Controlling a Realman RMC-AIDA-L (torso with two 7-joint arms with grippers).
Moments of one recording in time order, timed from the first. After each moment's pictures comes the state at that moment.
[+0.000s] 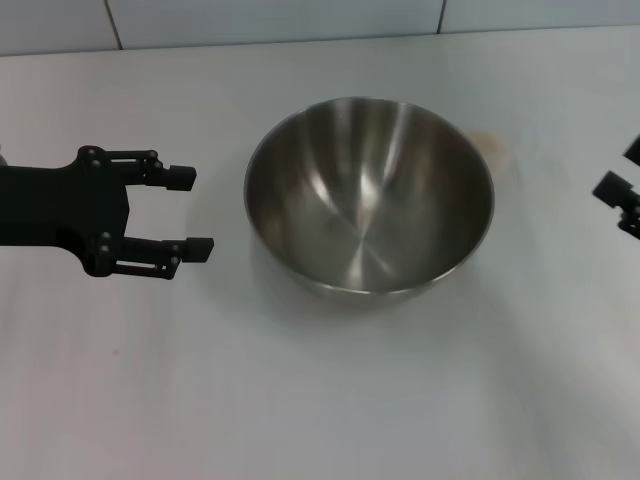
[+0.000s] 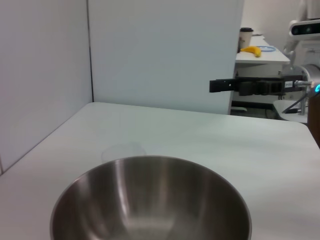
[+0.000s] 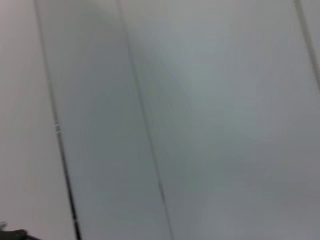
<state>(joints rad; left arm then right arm) -0.47 -2.00 0.90 1.05 1.93 1.77 -1.48 0.10 2.08 -0.69 -0.63 -1.41 -1.71 1.11</state>
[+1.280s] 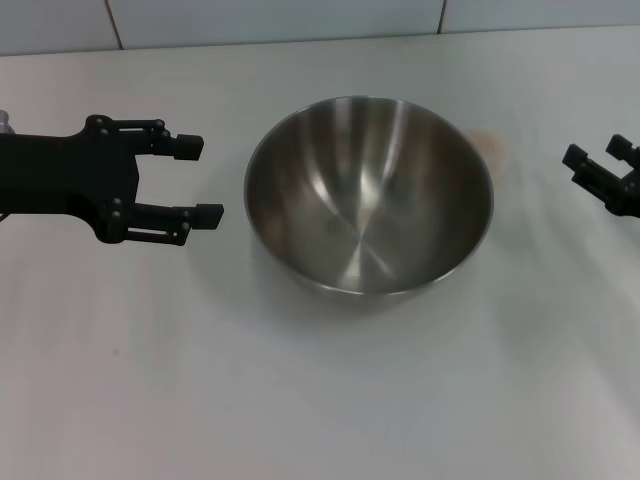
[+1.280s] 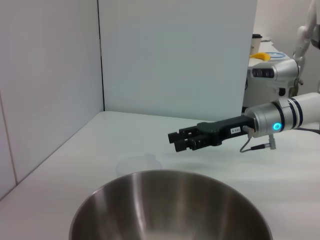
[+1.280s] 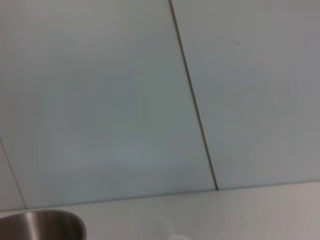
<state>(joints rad) -0.51 -2.00 0.89 1.03 1.93 1.74 -1.50 0.29 2.08 -0.66 -0.40 -1.37 -1.15 0.99</state>
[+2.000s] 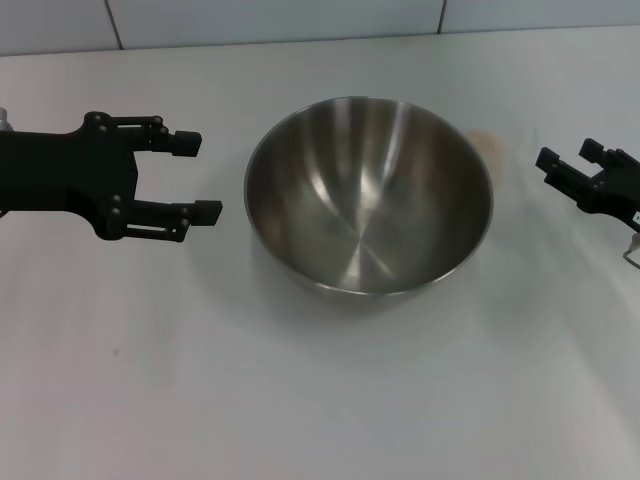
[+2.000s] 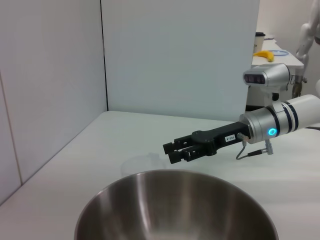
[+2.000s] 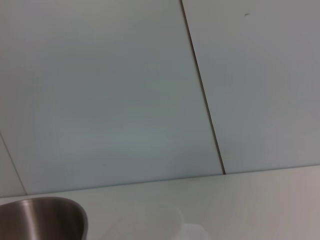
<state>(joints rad) -0.51 -2.00 0.89 1.03 1.93 1.73 -1.50 0.35 2.08 -0.68 -0.34 -1.37 -1.08 0.98</state>
